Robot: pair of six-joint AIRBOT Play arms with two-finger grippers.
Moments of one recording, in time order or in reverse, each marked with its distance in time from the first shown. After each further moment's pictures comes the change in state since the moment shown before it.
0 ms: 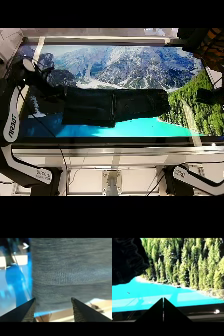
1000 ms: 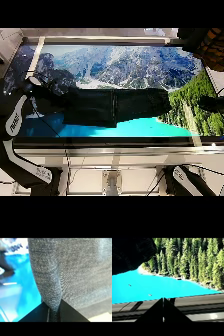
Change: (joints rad) left arm 0.044 -0.072 -0.156 -0.243 0.171 0.161; right arm -0.006 0.192 -0.100 0.003 0.034 -0.006
